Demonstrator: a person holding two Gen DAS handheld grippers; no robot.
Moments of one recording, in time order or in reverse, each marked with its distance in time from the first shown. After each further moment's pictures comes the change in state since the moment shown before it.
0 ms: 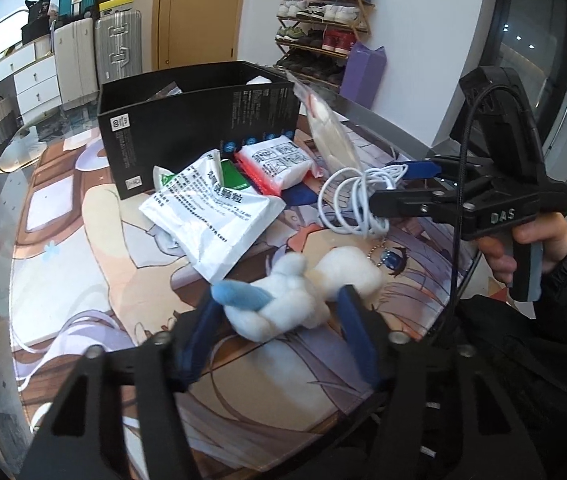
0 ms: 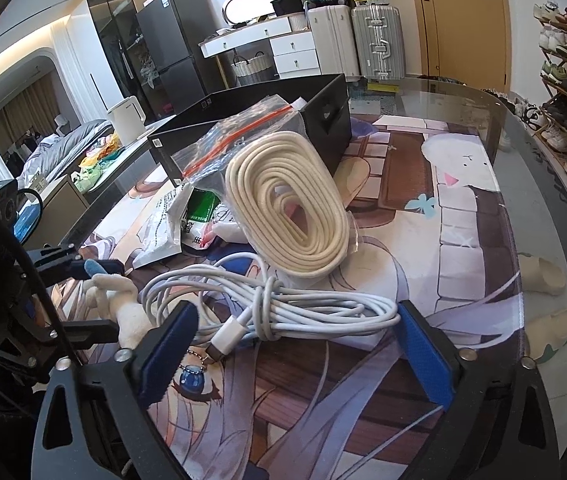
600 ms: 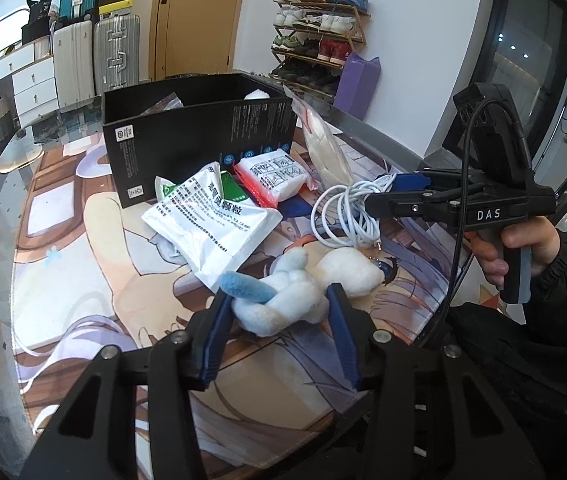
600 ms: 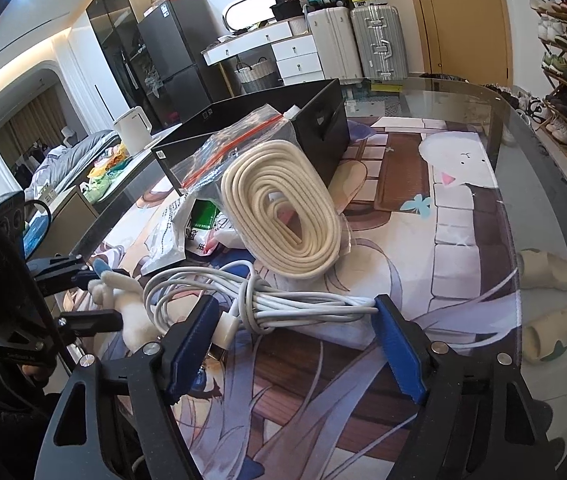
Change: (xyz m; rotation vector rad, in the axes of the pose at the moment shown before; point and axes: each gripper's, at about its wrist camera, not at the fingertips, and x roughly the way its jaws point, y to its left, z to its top) left arm -0.011 0.003 0.001 -0.011 -0.036 -0.030; right arm -0.005 -0.012 0.000 0.024 -0.013 0.039
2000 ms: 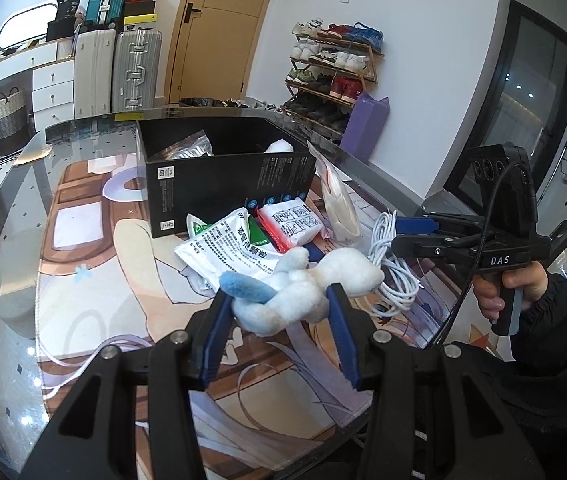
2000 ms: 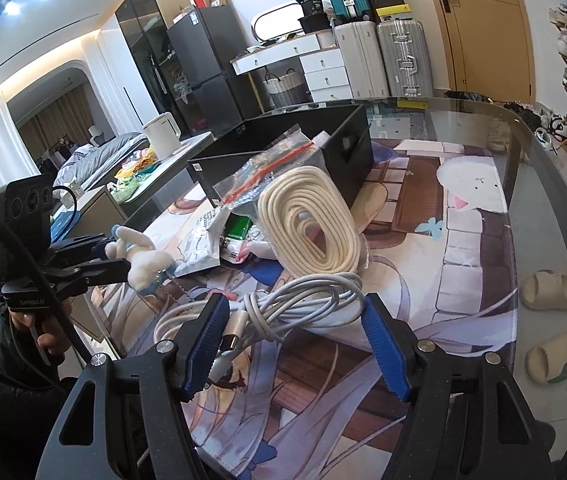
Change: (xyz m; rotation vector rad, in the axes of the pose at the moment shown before) left arm -0.028 0.016 0.010 -0.084 -0.122 -0.007; right arm -0.025 0.007 0.000 -0.052 -0.056 0.103
